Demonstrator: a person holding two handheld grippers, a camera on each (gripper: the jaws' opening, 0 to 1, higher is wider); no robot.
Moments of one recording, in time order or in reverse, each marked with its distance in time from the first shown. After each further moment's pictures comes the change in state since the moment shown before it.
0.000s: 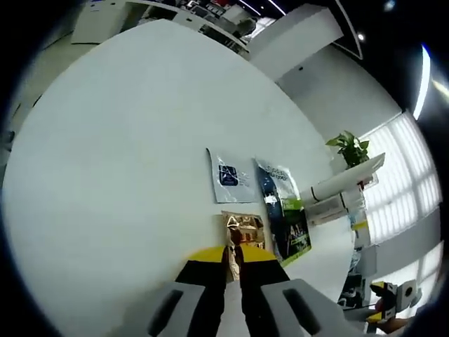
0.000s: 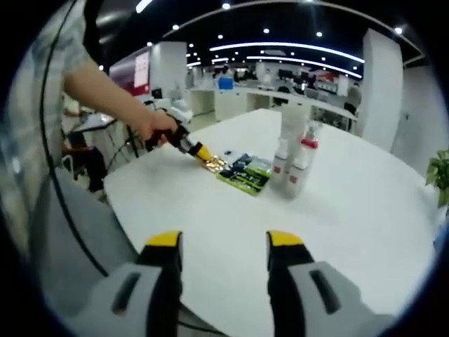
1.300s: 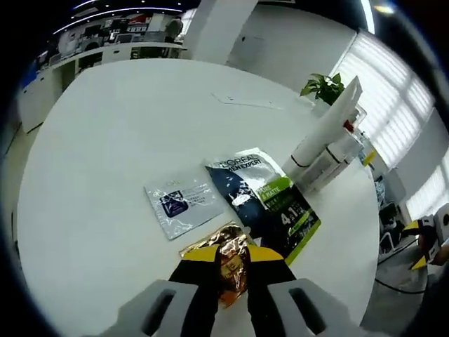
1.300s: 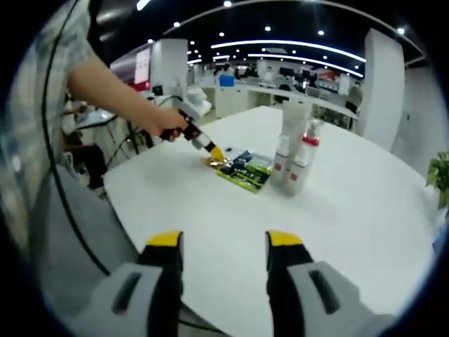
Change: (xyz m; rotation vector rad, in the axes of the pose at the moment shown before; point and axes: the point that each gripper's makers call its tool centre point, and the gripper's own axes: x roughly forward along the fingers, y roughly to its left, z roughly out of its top) left arm 0.025 -0.023 0.007 0.482 0.061 0.065; right arm 0.002 0.001 -0.003 -0.009 0.022 0.004
